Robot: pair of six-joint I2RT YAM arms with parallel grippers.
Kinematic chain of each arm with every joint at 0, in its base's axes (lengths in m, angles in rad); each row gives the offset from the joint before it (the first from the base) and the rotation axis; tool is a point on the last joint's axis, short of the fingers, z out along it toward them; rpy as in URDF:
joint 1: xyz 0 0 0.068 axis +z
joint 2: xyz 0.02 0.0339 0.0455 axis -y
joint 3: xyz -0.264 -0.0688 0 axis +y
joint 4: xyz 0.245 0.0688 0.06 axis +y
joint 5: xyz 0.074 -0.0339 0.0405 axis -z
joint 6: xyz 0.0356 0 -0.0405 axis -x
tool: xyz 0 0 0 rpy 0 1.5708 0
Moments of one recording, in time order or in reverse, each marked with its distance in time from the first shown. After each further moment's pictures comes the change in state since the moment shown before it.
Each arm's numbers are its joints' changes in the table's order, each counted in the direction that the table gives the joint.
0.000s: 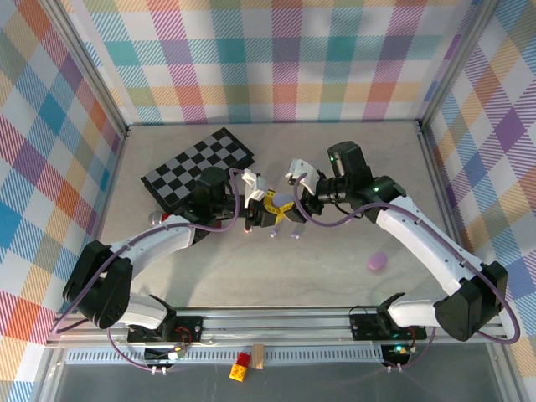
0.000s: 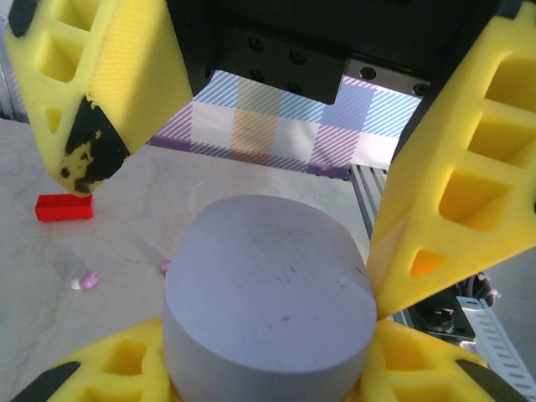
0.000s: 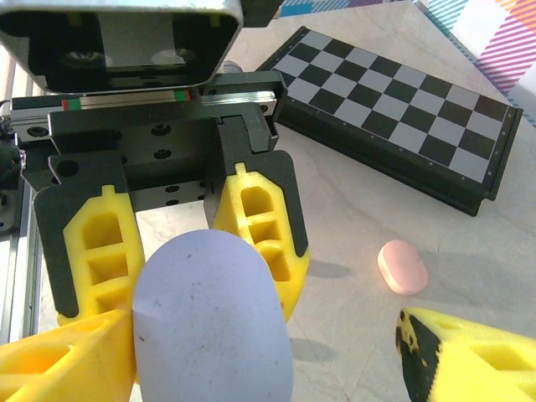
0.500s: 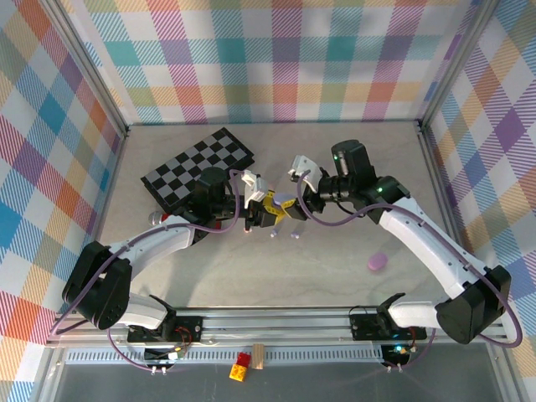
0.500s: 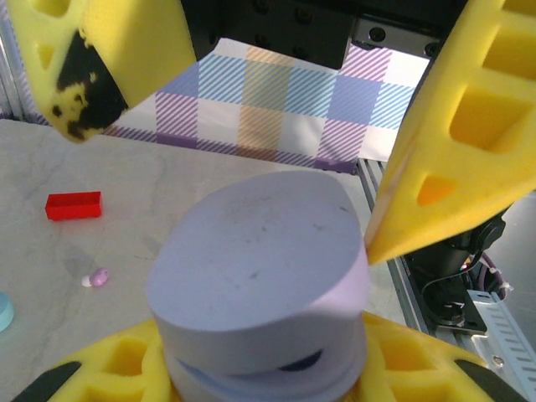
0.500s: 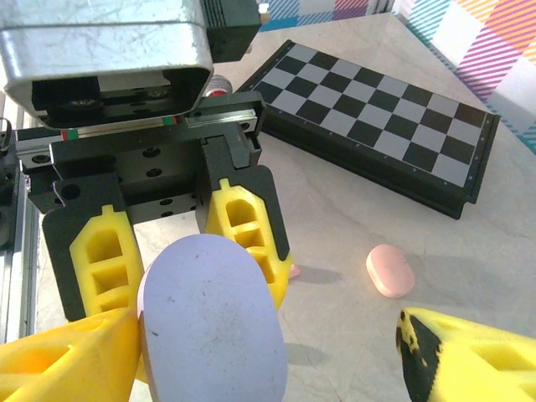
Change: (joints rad) left arm 0.000 0.004 0.000 0.013 -0.013 -0.033; right arm -0.009 0.023 -0.007 -0.012 0.009 -0.028
